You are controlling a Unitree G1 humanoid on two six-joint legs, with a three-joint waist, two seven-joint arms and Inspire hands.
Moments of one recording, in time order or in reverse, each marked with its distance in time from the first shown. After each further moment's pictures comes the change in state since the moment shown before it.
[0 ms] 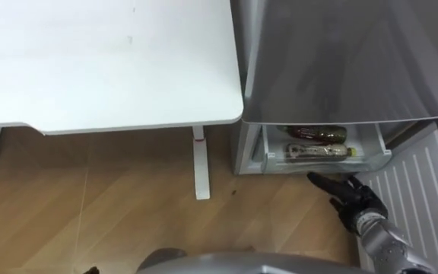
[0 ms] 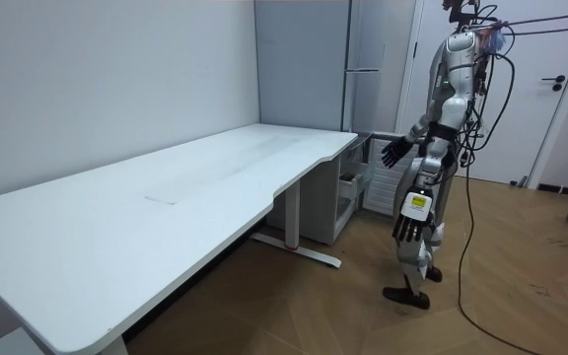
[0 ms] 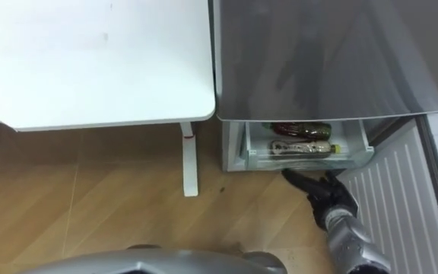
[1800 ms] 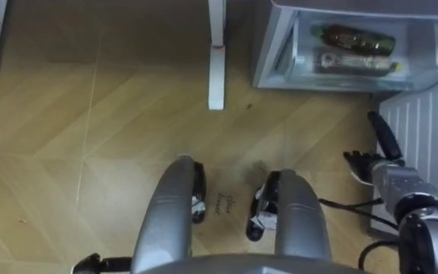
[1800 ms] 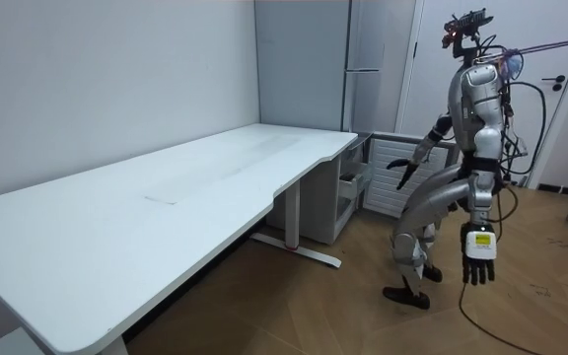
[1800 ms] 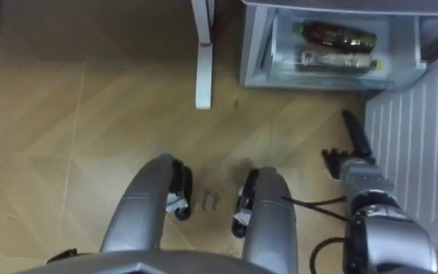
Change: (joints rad) left arm -0.158 0.007 -0.028 0.124 -0.119 0.001 0.005; right arm -0.480 -0.070 -0.208 0.425 0.871 -0.072 -0.111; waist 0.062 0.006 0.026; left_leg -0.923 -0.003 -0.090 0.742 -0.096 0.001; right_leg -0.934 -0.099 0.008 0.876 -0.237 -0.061
